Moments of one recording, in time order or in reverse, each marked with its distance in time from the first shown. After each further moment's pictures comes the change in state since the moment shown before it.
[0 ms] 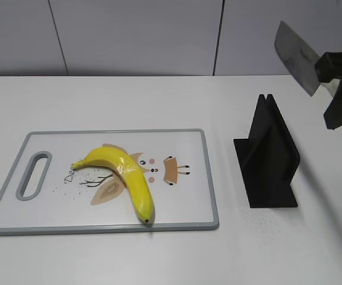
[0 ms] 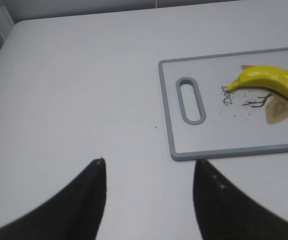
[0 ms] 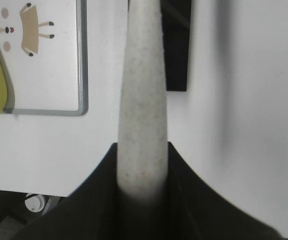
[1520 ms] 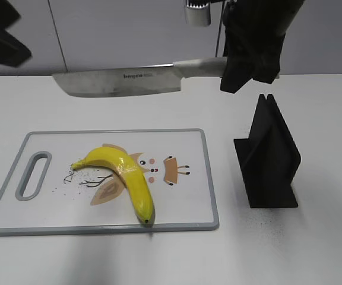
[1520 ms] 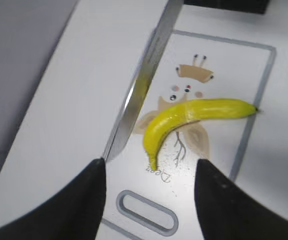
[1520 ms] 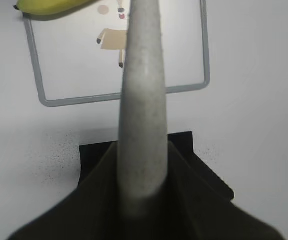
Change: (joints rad) left arm -0.469 1.202 -0.770 -0.134 -0.072 0.730; right arm 0.179 0.467 -0.550 0.039 0.126 -1.334
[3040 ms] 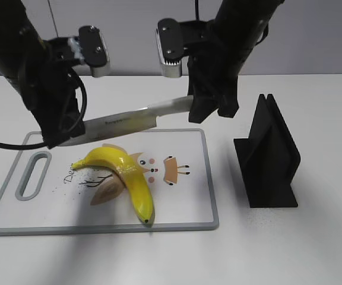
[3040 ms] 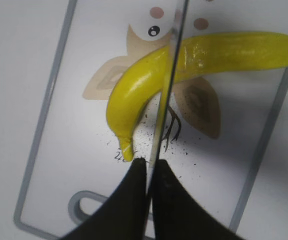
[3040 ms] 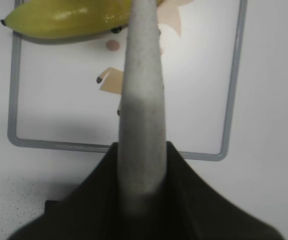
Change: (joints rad) left arm 0.040 0.510 -0.007 0.027 -0.090 0.095; right arm -0.001 0.194 -0.005 0.137 -0.137 -0.262
